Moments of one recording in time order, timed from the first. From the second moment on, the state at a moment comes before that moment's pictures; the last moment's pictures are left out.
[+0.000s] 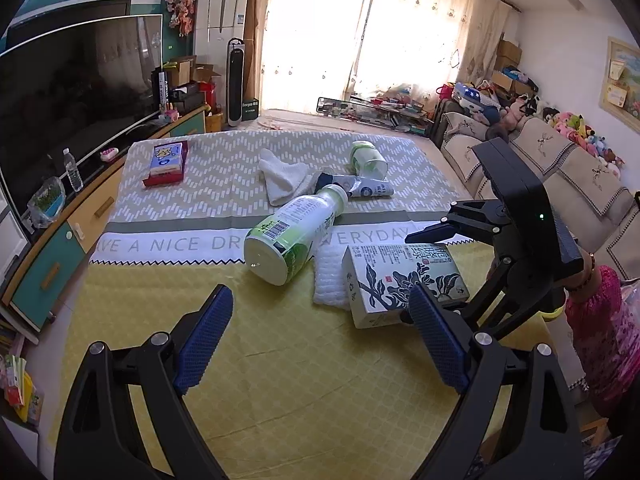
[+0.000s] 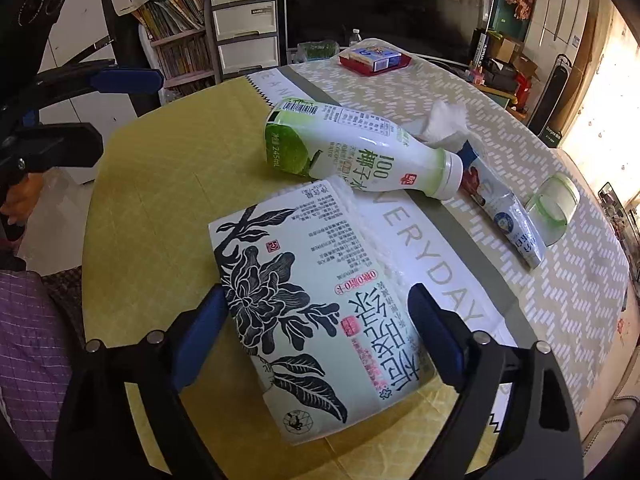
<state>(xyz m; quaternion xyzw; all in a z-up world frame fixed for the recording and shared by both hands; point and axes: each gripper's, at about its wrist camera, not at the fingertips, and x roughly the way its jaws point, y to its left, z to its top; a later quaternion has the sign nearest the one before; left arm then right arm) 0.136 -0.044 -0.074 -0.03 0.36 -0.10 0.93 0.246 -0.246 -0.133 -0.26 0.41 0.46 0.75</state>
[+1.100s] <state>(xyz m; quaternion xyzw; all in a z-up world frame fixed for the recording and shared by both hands) 0.147 -0.087 -0.090 -0.01 0.38 -0.15 0.91 0.212 -0.465 -0.071 -0.01 0.35 0.14 0.93</state>
